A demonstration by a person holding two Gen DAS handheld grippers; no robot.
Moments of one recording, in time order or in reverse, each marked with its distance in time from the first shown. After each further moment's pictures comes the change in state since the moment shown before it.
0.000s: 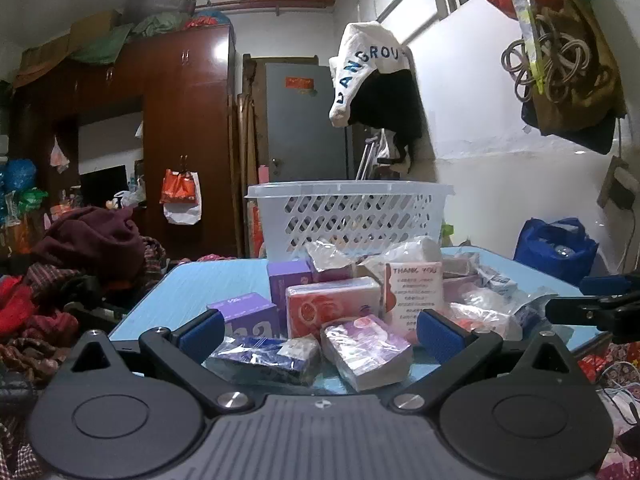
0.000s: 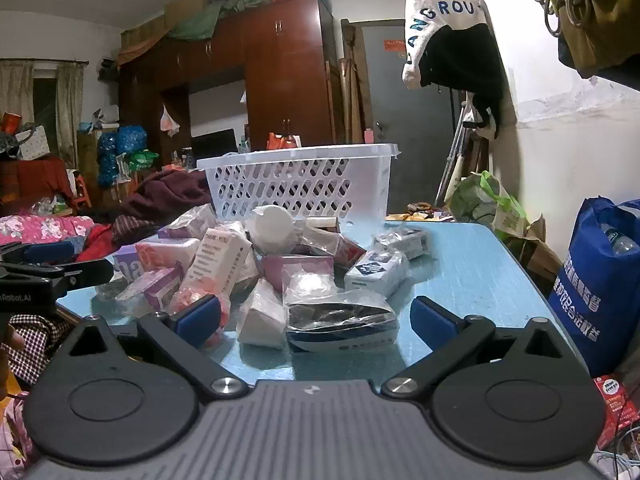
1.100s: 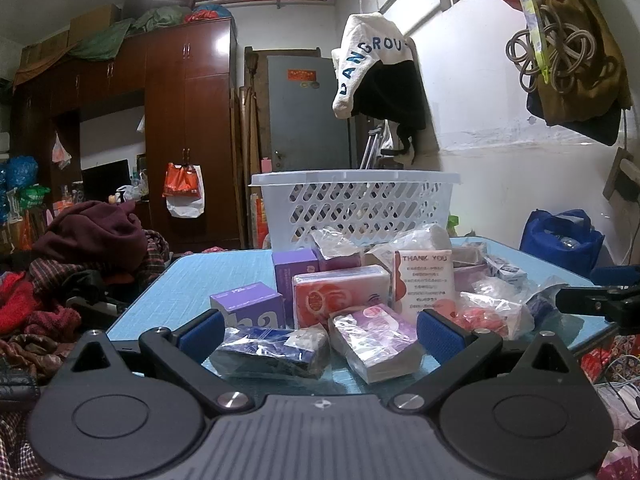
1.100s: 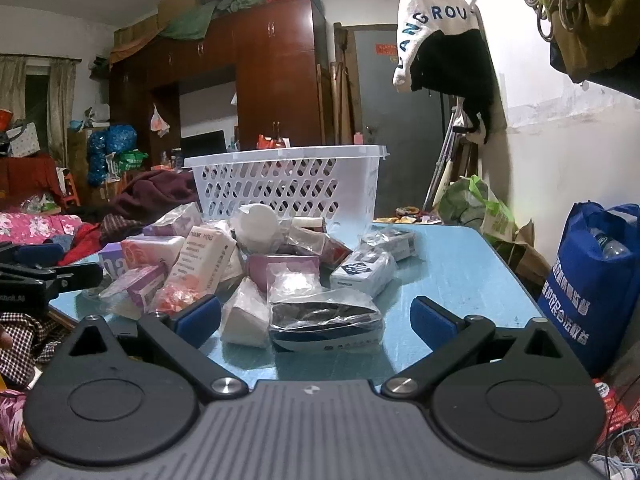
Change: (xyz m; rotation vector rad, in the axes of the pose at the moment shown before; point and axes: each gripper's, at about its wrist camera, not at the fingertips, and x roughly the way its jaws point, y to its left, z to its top) left arm 0.007 0.002 -0.003 0.003 0.022 0.009; right arm 0.002 -0.001 -0.004 -0.014 -0.012 -0.036
